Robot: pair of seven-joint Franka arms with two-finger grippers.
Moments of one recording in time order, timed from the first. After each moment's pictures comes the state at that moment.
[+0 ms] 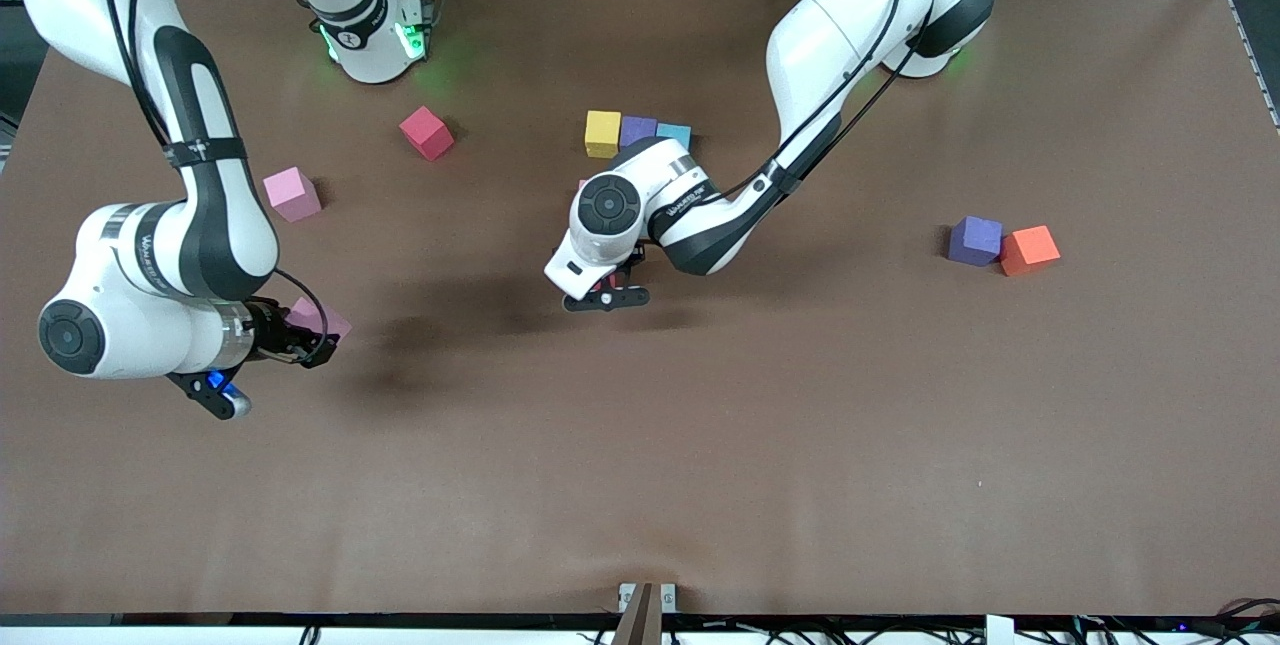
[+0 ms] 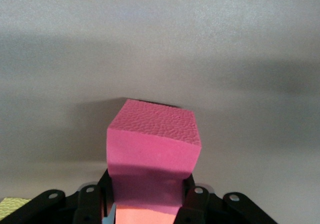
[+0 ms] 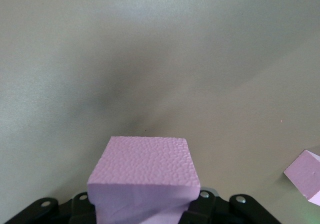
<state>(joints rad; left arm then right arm) -0.57 1.03 -0.47 -1.11 0.20 2.07 -1.03 0.10 0.53 -0.09 -1.57 0.18 1.82 0.57</state>
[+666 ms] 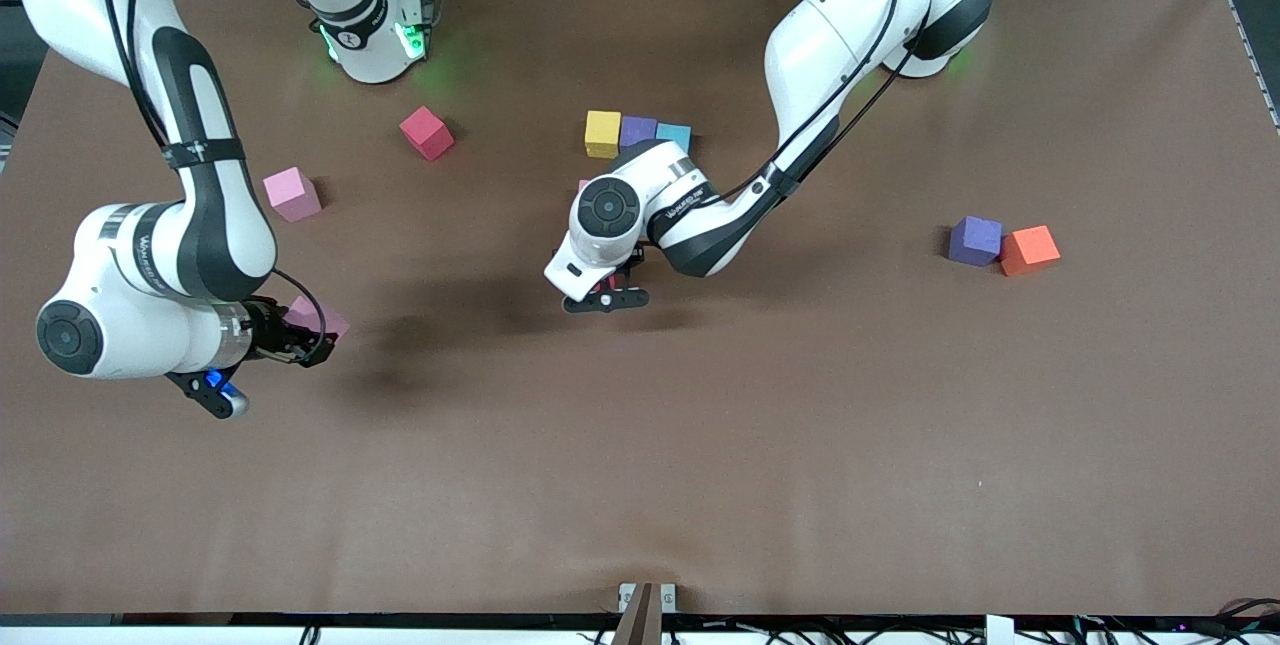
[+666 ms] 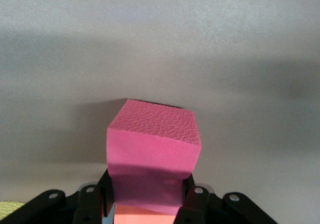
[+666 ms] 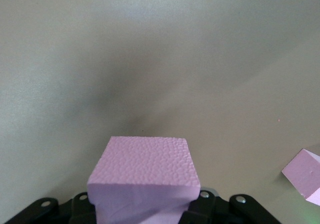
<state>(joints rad) -0.57 1.04 -0.47 -1.10 0.20 2.07 -1.03 0.10 0.53 -0.09 -1.58 0.18 1.81 0.57</state>
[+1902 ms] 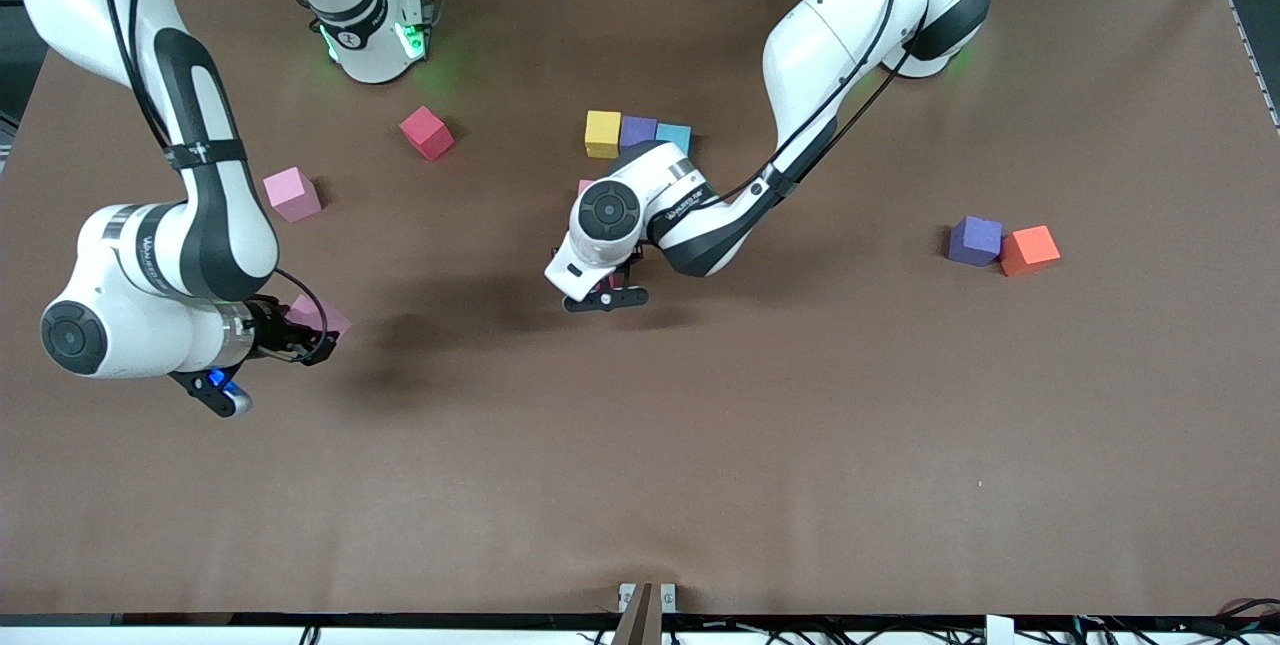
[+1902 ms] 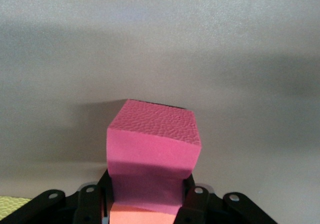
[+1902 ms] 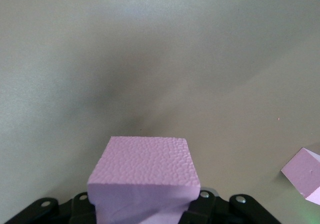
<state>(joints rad) -0.58 1.05 -0.46 -1.10 0.17 2.07 -1.03 0.10 0.53 -0.09 -1.58 0.18 1.81 0.57</state>
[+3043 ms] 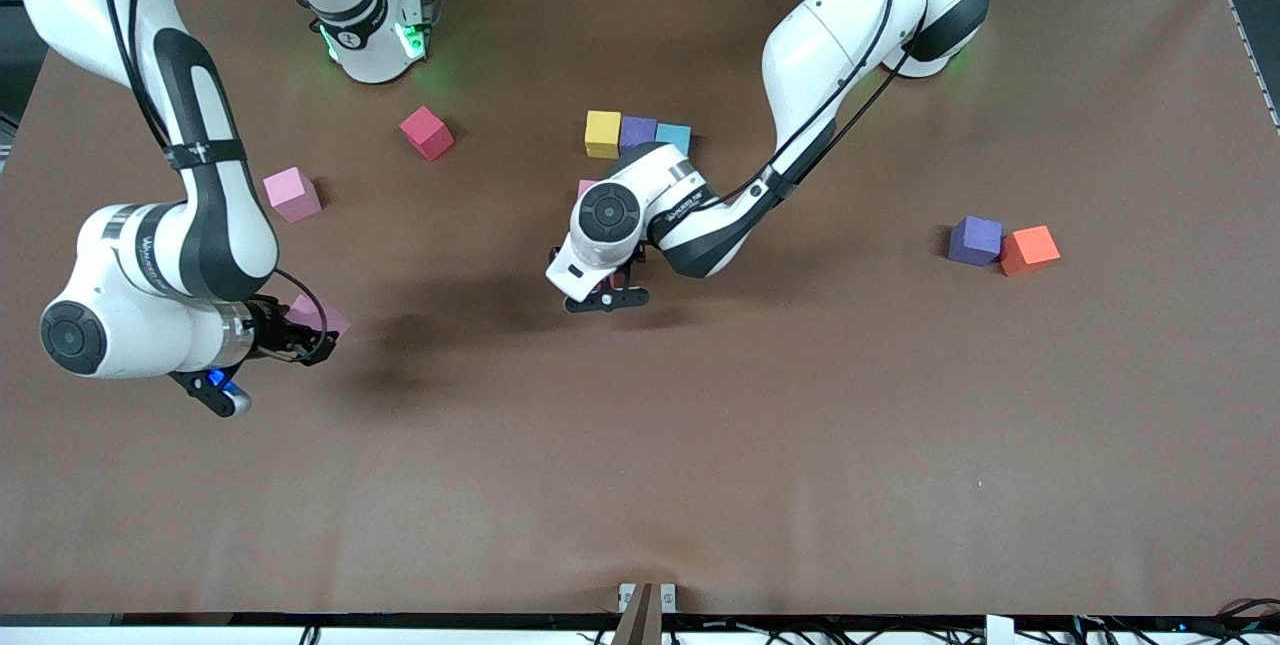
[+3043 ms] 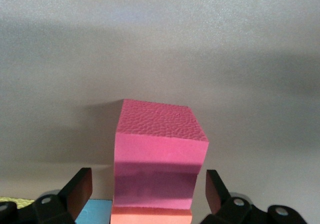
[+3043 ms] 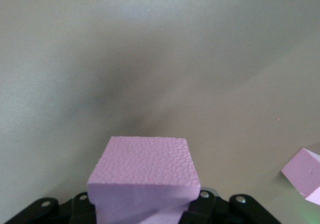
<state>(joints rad) -0.58 1.05 -0.46 -1.10 0.17 2.07 -1.04 0.10 0.53 -0.09 -1.58 0.18 1.81 0.57</state>
